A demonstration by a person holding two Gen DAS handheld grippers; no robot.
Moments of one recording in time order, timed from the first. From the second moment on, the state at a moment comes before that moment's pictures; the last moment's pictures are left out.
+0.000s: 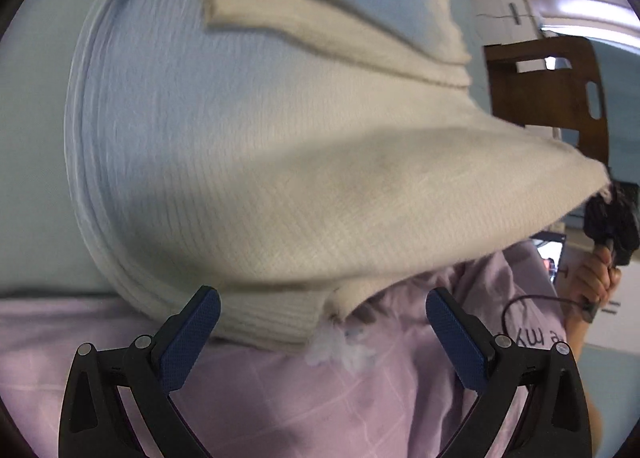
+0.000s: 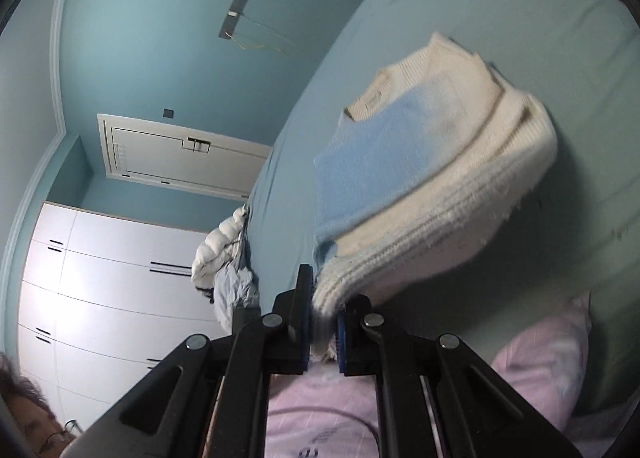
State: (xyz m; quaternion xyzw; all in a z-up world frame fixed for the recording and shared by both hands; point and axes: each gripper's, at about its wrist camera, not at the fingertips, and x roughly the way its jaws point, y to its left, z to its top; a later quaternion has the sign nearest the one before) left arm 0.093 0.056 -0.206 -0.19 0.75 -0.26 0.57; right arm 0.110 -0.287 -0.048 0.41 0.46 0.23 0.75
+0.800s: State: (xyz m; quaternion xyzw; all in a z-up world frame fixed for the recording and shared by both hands) left arm 0.042 0.098 -0.256 -0.37 0.79 -0.12 0.48; right arm 0.105 -0.273 -0.035 0.38 0.44 0.24 0.77
